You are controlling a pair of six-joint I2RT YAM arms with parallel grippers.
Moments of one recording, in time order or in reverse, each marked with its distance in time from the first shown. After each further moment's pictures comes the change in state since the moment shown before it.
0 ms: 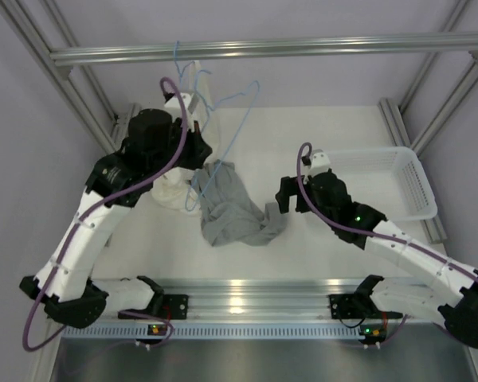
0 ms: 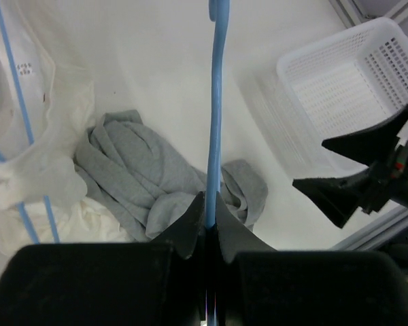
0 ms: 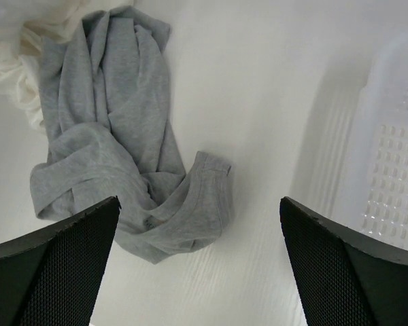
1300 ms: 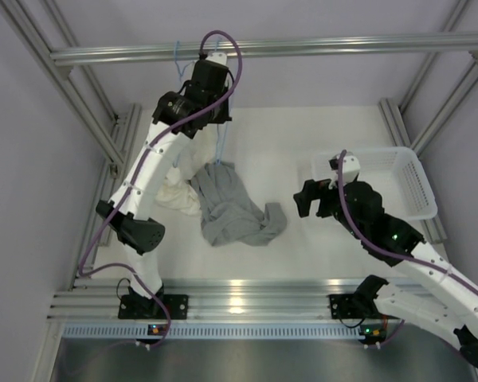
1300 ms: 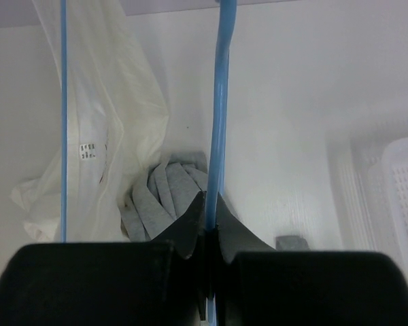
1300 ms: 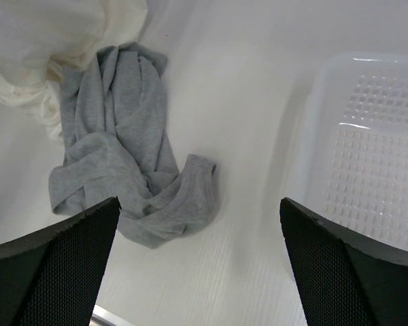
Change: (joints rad) left arm 0.000 0.718 0.732 -0.217 -0.349 -0.017; right arm 0.001 -0.284 0.038 -0.200 0.050 -0.018
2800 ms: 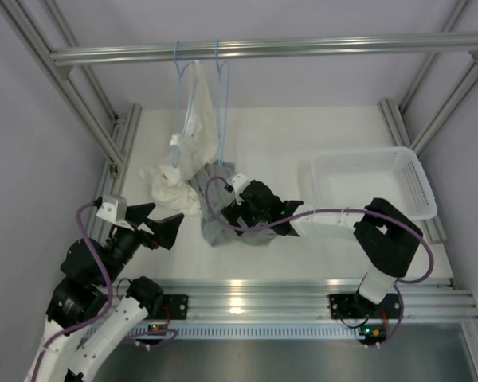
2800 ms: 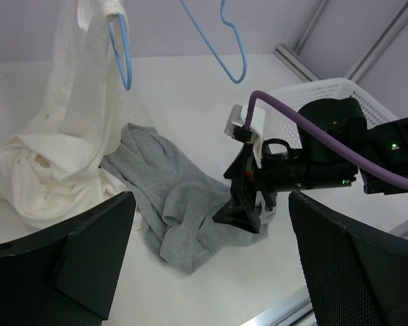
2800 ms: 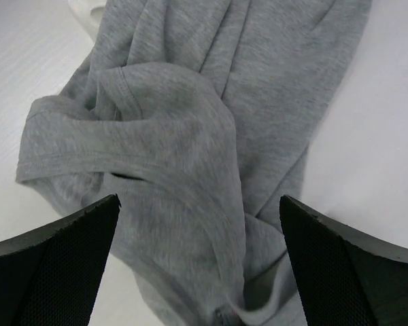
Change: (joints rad) left arm 0.002 -1.648 -1.517 0.488 0.281 0.031; right arm 0.195 0.875 0.113 0.475 -0.224 -0.273
